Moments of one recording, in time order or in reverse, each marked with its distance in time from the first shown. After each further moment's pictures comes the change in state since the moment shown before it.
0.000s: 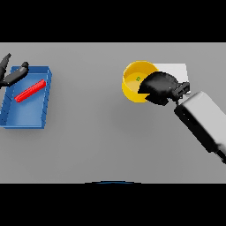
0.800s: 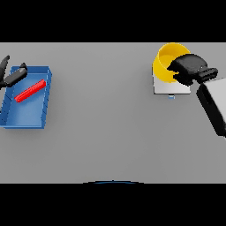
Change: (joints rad) left arm 0.017 0.001 -0.004 -0.061 0.005 0.013 0.103; right arm -0.120 -0.030 -0.116 0.497 0.045 -0.278 -0.097
